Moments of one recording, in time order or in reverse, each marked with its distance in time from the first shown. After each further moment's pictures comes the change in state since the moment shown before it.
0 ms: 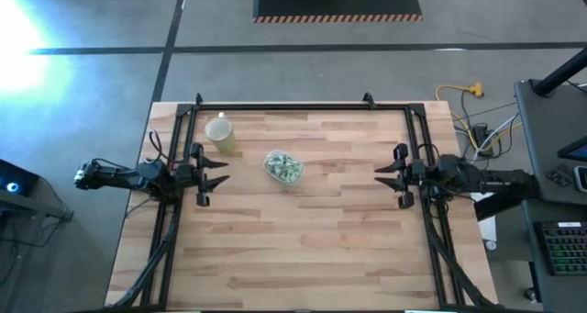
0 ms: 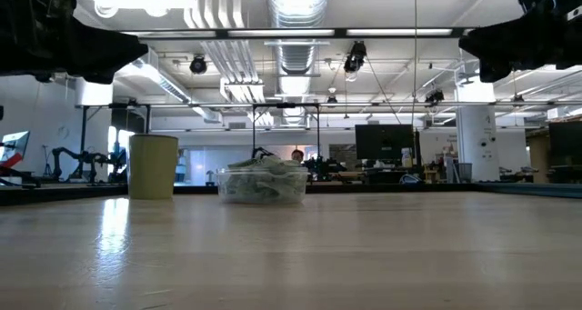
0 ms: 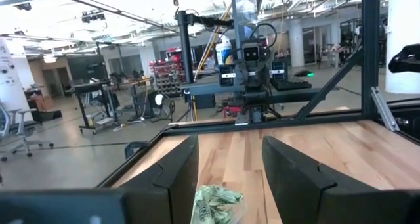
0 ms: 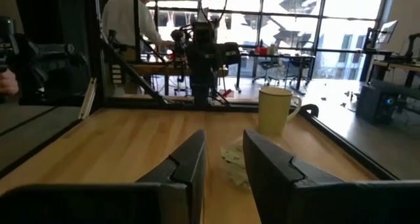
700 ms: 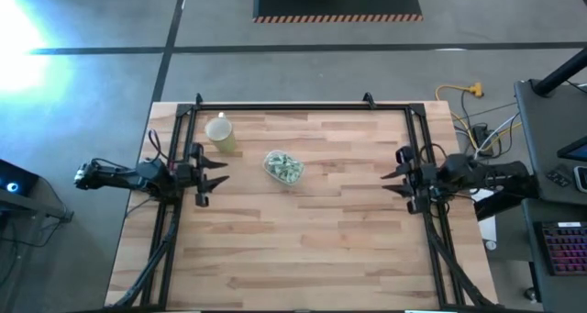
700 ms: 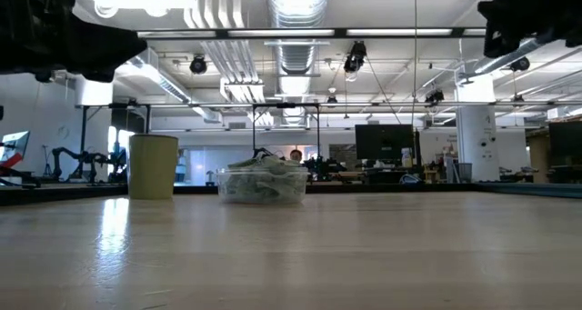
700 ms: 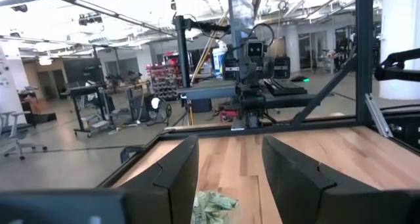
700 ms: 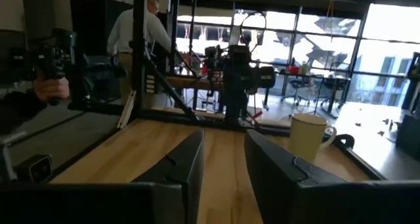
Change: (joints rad) left arm 0.000 0.000 0.010 0.011 0.015 -0.006; right arm 0.116 0.000 0.079 -0.022 -0.034 -0.056
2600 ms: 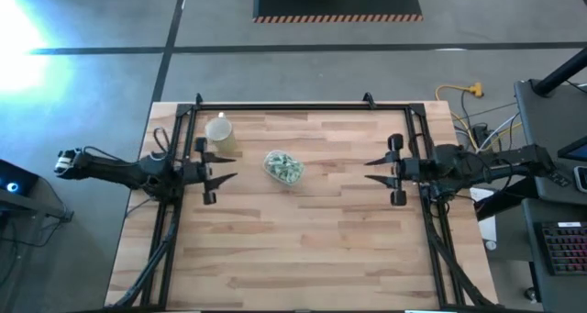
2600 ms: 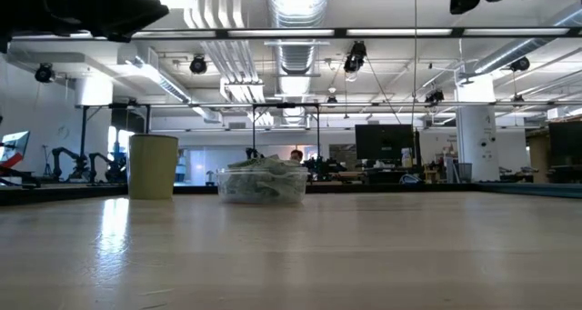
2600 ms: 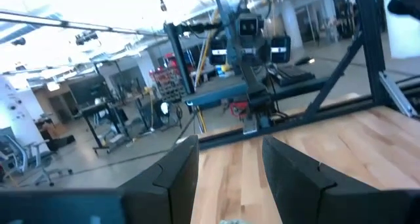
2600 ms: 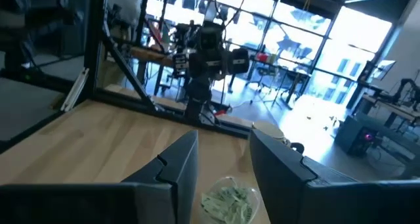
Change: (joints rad) left arm 0.000 0.378 0.204 0.200 0.008 0.181; right arm 0.000 0.552 0.306 0.130 0.127 -0.178
